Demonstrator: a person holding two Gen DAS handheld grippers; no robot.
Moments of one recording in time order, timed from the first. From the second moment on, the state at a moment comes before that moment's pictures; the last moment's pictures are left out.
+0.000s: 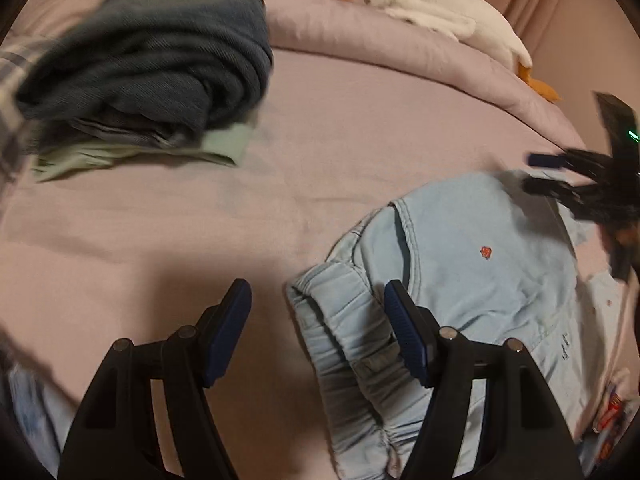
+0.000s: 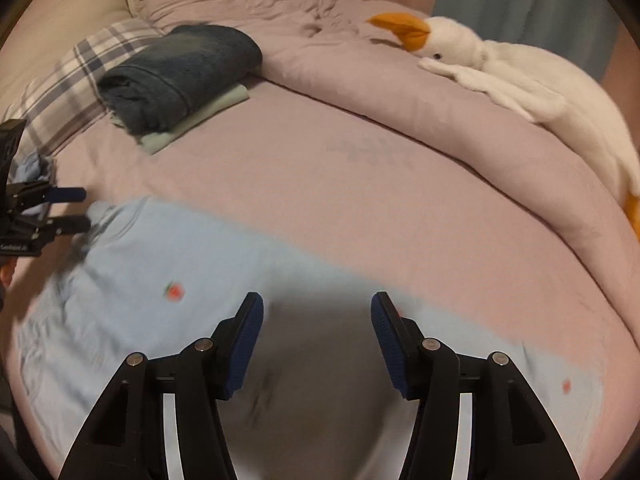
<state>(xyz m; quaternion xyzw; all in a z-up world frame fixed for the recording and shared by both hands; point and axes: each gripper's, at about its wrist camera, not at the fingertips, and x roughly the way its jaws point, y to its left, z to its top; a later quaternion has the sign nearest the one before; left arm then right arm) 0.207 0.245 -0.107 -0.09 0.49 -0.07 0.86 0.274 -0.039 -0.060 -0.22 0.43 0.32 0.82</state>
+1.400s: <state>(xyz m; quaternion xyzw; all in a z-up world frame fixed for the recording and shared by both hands) 0.231 0.235 -0.111 -0.04 0.52 -0.13 0.85 0.276 -0.019 -0.109 -0.25 0.49 0.34 0.76</state>
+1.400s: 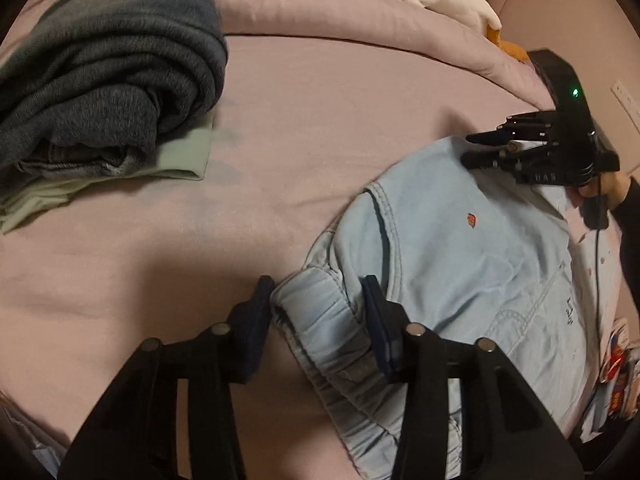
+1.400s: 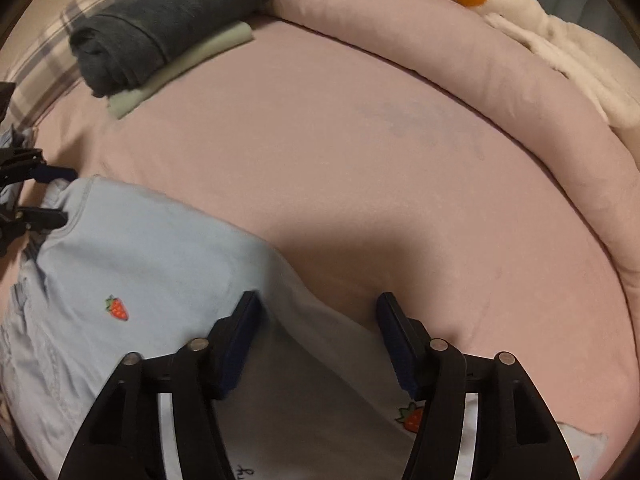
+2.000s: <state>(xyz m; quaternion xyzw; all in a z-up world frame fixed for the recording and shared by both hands) 0.121 0.198 -0.031 0.01 0.39 -0.09 0.92 0.153 -0.077 -0.009 -0.25 0.36 0.33 0.84</state>
